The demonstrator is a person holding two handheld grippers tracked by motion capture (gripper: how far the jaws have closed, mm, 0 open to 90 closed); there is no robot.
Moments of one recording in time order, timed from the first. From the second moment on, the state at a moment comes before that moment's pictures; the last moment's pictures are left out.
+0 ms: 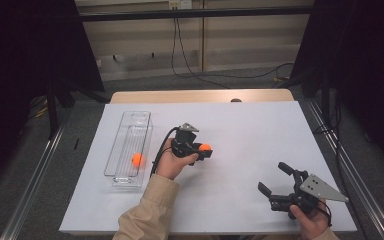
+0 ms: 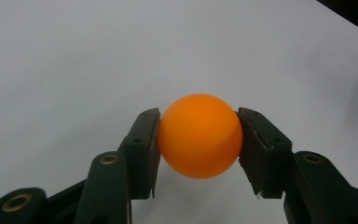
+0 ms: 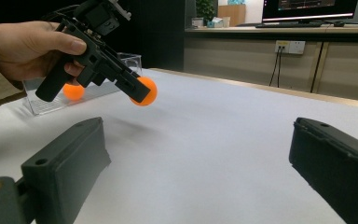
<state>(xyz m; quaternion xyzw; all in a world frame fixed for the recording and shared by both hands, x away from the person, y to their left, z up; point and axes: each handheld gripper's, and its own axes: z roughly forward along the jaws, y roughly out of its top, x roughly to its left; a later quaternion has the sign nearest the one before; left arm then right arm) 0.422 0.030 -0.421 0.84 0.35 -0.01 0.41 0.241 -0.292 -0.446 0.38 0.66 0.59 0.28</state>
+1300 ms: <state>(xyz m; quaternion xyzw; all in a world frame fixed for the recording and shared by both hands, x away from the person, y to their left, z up) 0.426 0.052 -0.410 0.84 0.37 0.00 0.41 0.241 -0.292 -0.446 0.38 0.66 0.59 0.28</state>
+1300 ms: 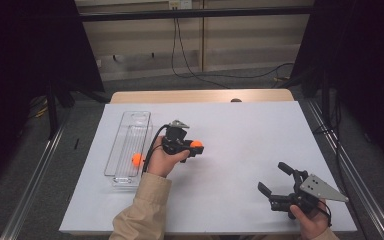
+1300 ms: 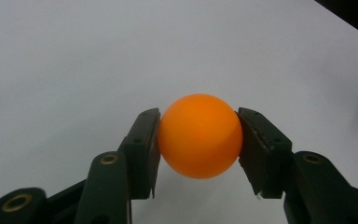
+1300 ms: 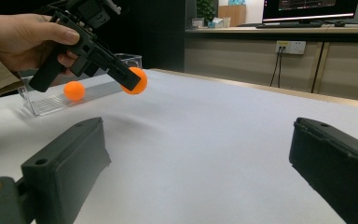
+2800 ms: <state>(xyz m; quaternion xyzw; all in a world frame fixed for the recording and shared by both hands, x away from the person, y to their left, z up) 0.429 0.078 -0.399 0.83 0.39 0.01 0.41 0.241 -0.292 -0.445 0.38 0.66 0.59 0.27</state>
